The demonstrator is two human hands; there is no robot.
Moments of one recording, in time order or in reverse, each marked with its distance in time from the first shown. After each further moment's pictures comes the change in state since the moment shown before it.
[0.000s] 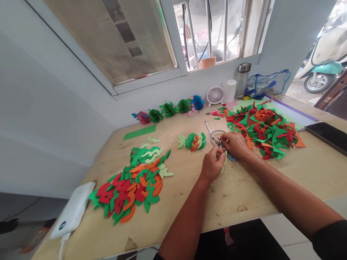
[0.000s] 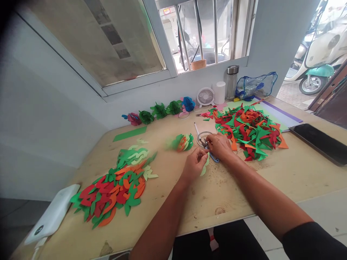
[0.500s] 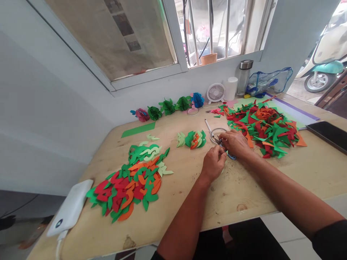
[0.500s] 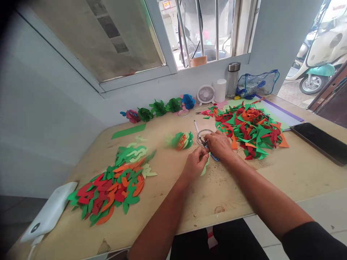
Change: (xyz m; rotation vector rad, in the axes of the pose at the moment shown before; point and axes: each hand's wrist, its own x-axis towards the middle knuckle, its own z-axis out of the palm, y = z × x) left_hand 0.002 -0.004 0.003 0.086 0.023 0.016; right_hand -0.004 -0.009 -0.004 -0.120 -0.026 -0.068
